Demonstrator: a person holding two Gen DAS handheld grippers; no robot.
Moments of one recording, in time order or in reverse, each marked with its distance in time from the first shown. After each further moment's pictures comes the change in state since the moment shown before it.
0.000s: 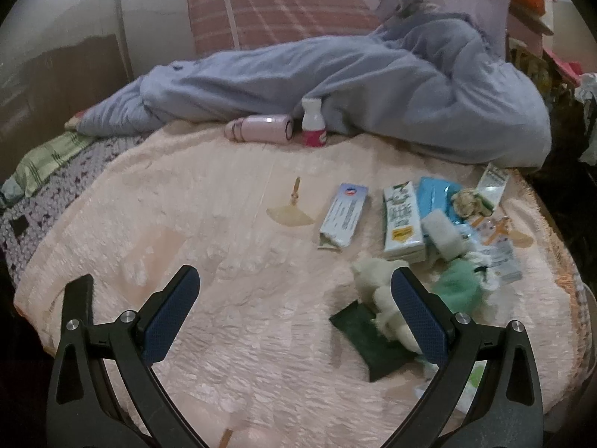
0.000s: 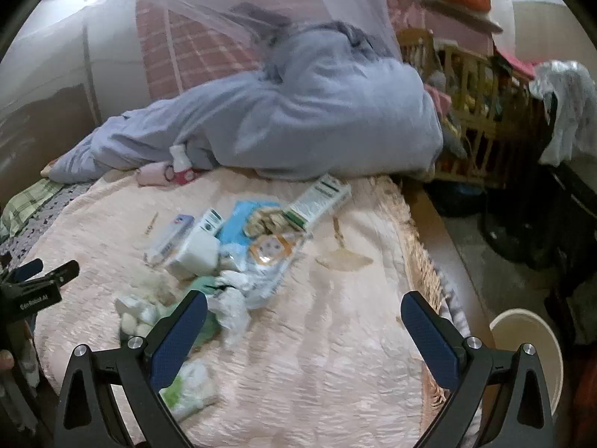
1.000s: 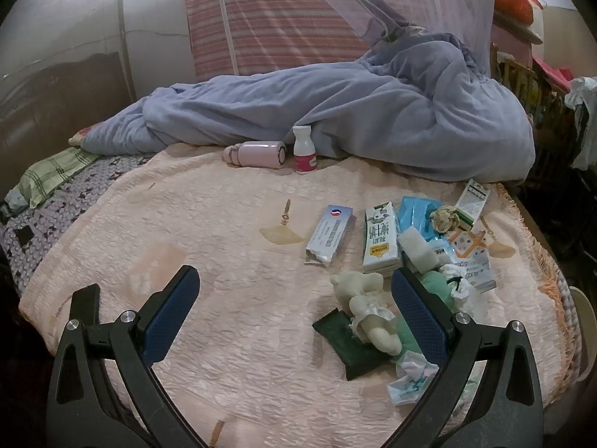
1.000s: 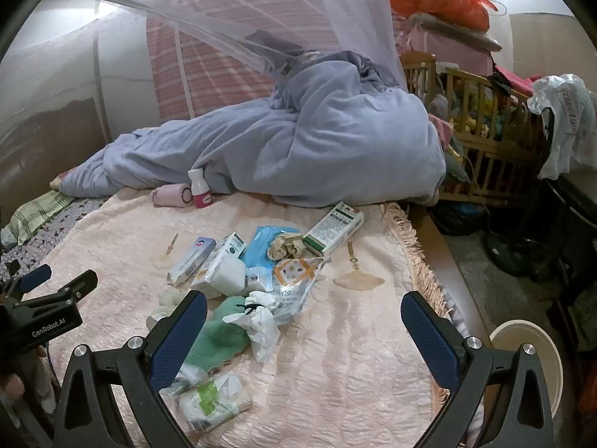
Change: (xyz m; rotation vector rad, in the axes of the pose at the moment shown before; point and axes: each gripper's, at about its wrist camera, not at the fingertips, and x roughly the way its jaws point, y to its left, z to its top) left arm -0.026 -0.028 0.002 0.006 -0.077 0.021; right arm -0.028 0.023 0.003 -0.012 -0.084 0.009
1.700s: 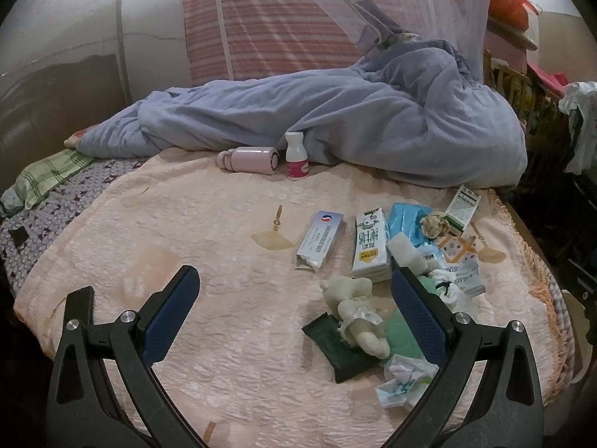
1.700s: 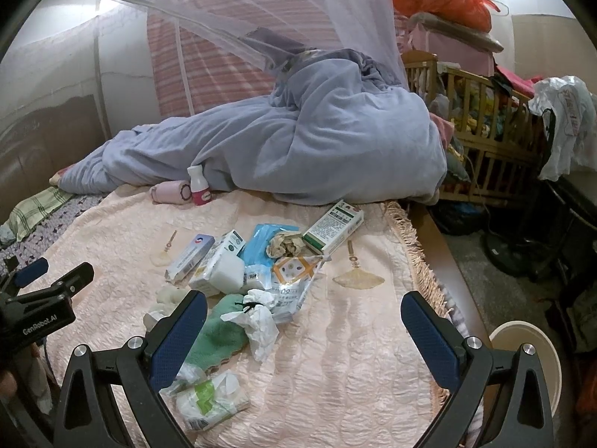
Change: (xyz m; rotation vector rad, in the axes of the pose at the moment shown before) left arm -0.004 -0.004 0.002 -0.013 -0.019 -0.030; right arm 0.001 0.000 -0.001 -0.001 0.005 -0.005
